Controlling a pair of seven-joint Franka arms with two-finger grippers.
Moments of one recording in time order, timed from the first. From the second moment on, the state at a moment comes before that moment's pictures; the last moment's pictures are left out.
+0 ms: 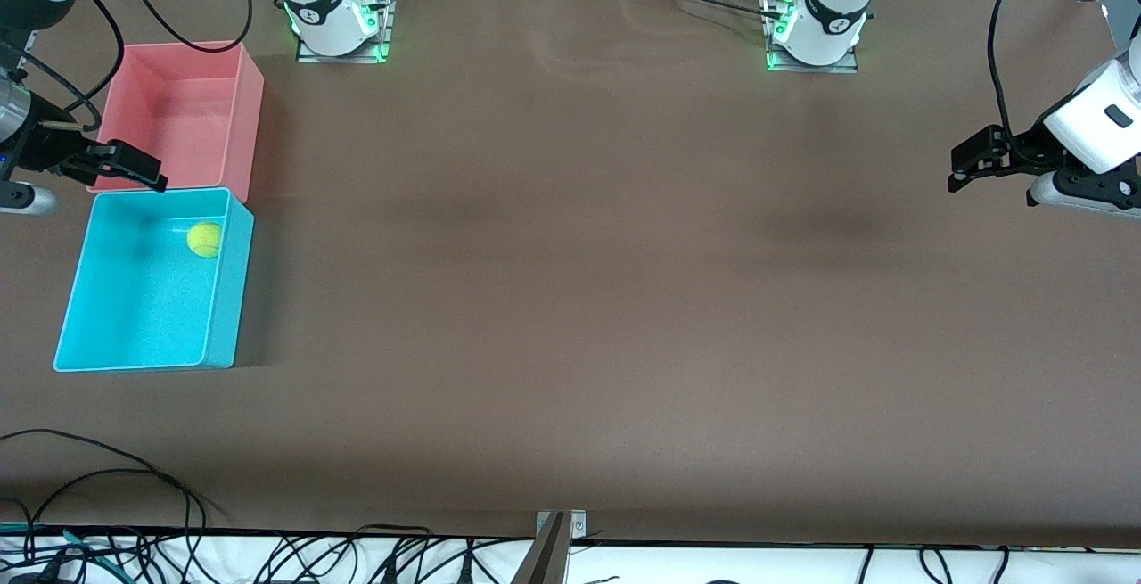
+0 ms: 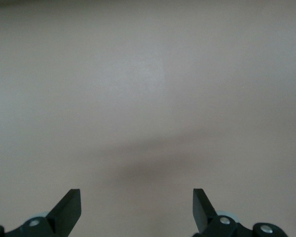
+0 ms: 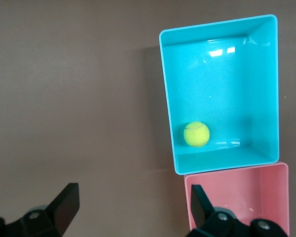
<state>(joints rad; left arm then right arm) 0.04 0.03 -0.06 -1.62 -0.02 1.65 0.15 0.01 0.01 -0.08 -1.74 0.01 1.72 0.02</state>
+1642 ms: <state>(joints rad) 0.05 0.05 -0.06 -1.62 -0.02 1.65 0.13 -0.03 -0.01 -0.01 -1.71 0.01 1.67 0.02</state>
